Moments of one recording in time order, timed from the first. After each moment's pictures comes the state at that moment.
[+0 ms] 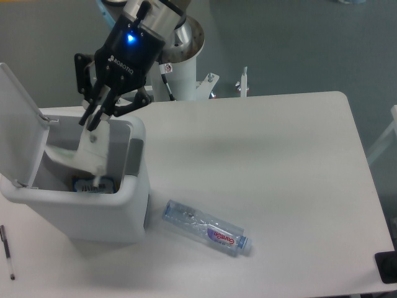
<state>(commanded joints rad) 2.38 -1.55 -1.64 -1.03 0.74 0.56</state>
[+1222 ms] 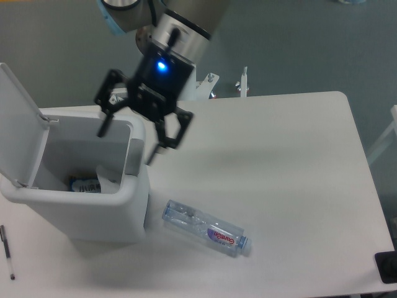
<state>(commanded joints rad) 2.51 -1.74 -1.55 -0.93 0.89 0.63</state>
